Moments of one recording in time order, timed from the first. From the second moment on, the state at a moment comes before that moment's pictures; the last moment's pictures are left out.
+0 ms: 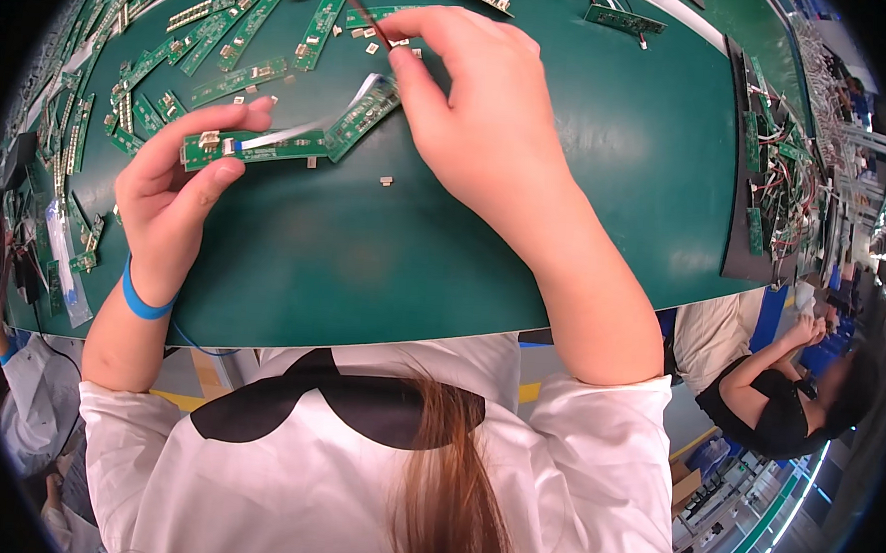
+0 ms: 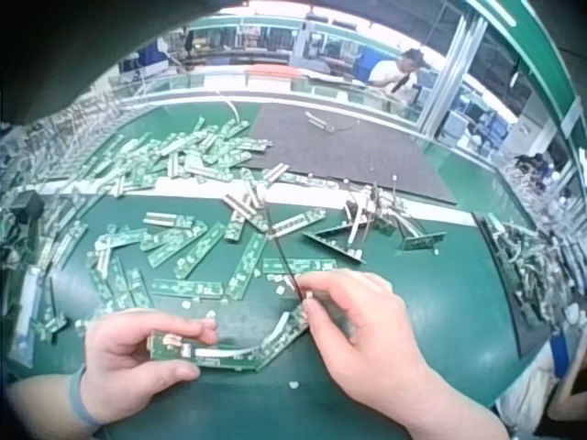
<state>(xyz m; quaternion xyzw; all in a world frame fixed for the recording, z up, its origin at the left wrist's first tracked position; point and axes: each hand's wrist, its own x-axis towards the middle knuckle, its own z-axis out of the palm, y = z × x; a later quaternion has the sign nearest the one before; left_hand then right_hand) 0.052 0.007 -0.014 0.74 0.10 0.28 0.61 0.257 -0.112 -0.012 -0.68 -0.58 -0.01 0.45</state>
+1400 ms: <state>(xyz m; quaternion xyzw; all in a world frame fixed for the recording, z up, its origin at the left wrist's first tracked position) 0.045 0.011 -0.004 0.78 0.07 0.22 0.58 0.218 -0.108 0.004 -0.56 -0.73 -0.11 0.37</state>
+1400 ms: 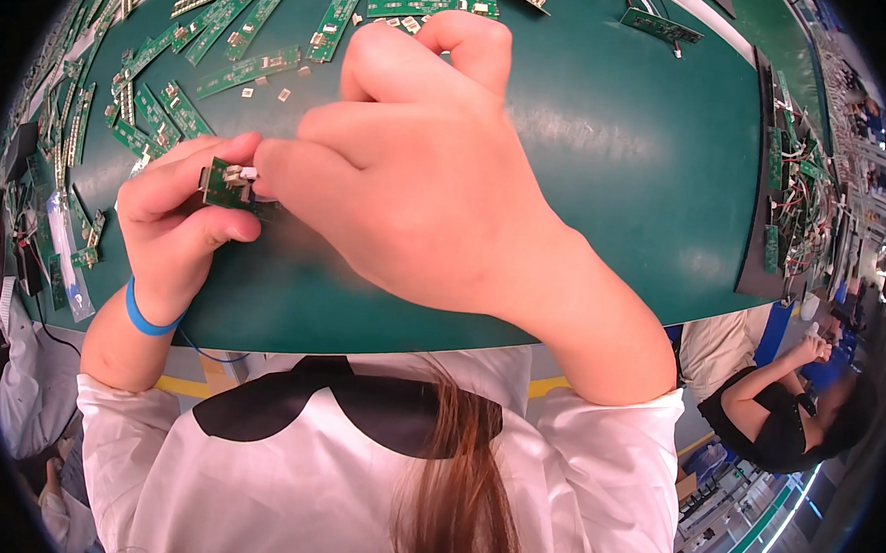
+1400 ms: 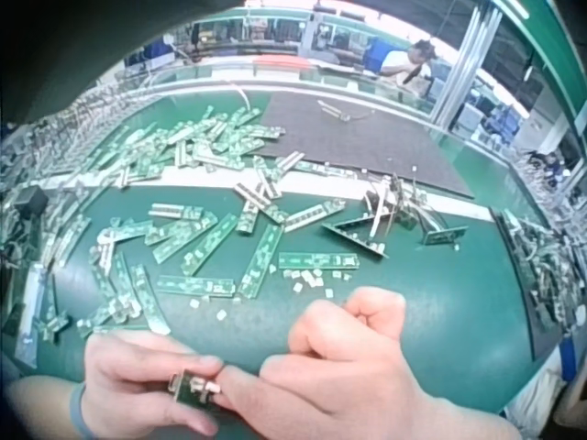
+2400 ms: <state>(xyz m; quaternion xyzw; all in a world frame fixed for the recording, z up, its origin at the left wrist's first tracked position) 0.043 -0.005 0.002 0.79 0.14 0.27 0.53 0.243 -0.125 0.018 -0.66 -0.67 0.17 0.28</state>
